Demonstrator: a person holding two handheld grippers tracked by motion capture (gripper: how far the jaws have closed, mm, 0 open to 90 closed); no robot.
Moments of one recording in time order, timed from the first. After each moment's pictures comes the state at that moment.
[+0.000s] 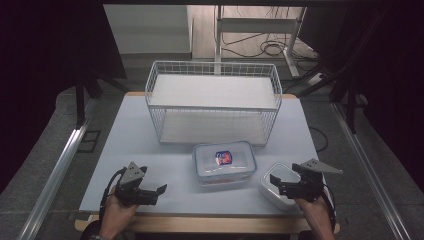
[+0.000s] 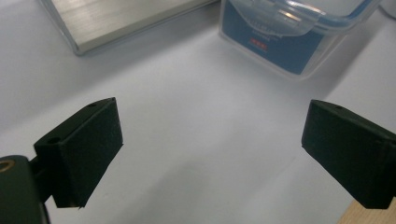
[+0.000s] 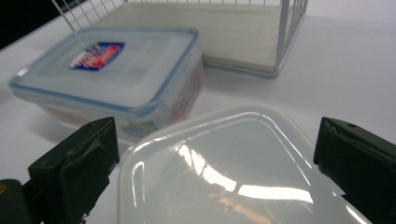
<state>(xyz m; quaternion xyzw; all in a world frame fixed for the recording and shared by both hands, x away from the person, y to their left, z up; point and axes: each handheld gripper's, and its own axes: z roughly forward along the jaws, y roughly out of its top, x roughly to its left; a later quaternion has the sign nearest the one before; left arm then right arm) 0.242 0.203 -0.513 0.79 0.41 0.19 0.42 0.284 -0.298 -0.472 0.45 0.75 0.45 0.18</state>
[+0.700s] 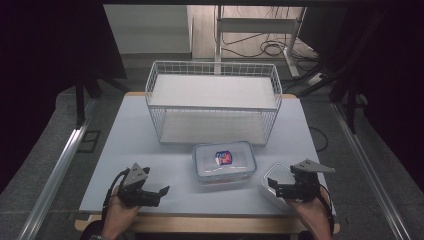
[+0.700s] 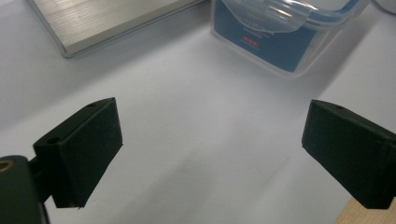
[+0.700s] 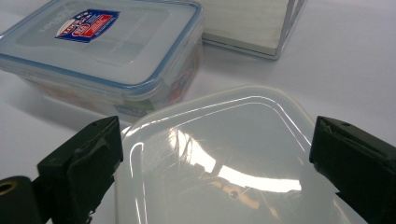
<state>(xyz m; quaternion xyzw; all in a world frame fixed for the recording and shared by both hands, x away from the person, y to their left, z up) 0.242 0.197 -0.517 0.79 0.40 0.19 0.41 0.283 -0.288 -0.472 0.45 0.78 0.40 0.19</state>
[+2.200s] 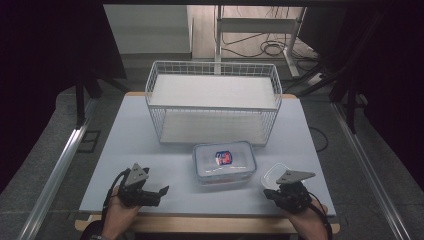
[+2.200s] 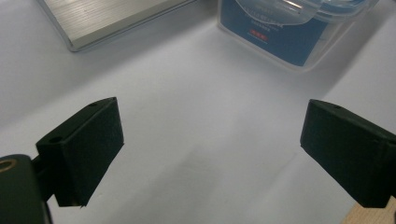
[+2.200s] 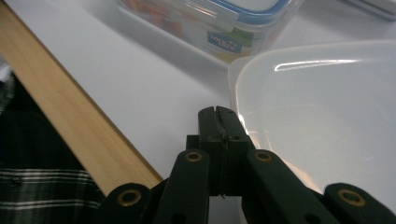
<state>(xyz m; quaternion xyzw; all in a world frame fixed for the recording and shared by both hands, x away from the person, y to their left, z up) 0.242 0.196 -0.517 0.80 0.41 0.19 0.40 0.256 -0.259 -0.468 0.35 0.87 0.32 0.10</state>
